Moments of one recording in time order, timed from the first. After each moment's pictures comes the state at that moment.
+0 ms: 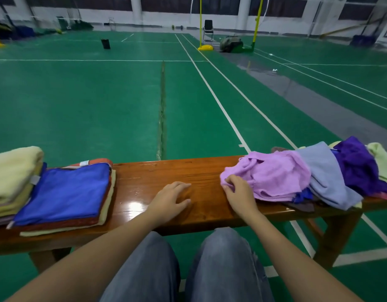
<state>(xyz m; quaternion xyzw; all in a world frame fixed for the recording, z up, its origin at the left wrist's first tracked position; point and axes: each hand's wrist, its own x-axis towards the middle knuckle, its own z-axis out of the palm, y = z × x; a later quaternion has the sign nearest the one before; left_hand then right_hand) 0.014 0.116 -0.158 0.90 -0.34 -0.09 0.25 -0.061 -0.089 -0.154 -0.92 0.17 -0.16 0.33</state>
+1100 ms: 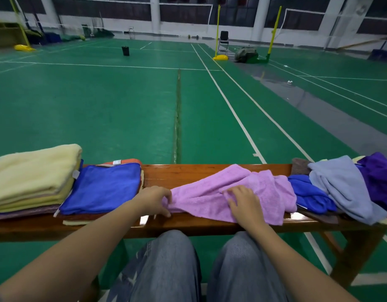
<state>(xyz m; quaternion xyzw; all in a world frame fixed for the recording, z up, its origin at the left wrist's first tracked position) 0.057 0.211 -0.134 0.93 -0.30 -0.18 0.08 -0.058 -0.041 -0.161 -0.97 0.13 -0.13 0.15</state>
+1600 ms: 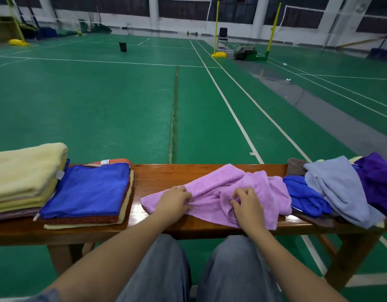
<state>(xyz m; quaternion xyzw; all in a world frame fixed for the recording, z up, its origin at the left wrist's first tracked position) 0.037 0.133 -0.166 0.93 -0.34 -0.02 0.15 -0.055 -0.067 -0.171 -0.95 0.21 -0.16 0.20</state>
